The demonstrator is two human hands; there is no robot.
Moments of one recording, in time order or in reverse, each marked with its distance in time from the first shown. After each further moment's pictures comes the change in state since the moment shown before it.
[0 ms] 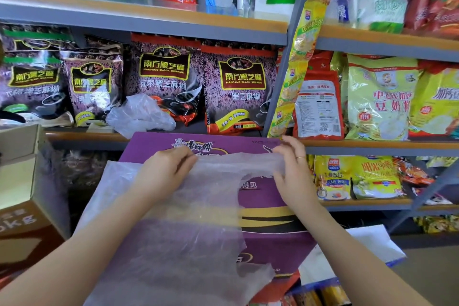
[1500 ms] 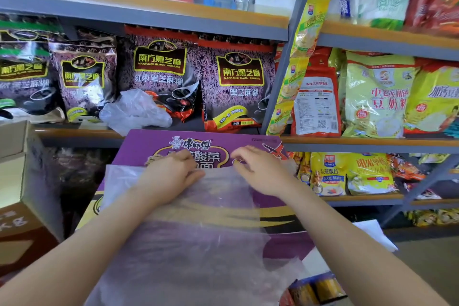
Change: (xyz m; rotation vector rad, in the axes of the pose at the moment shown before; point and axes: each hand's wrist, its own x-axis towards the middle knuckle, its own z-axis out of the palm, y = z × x) left_hand 0.004 -0.003 0.012 0.248 -0.192 0.130; right_hand 0.038 -0.041 0.019 -0.129 -0.583 -0.076
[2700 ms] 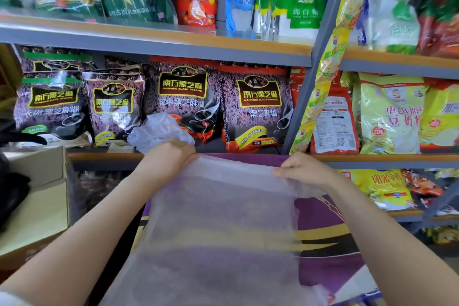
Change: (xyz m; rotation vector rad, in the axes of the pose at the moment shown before) left_hand 0.026 -0.094 -0.050 0.071 0.010 0.052; right_hand 0.028 0.003 -0.035 0.352 -0.183 0.263
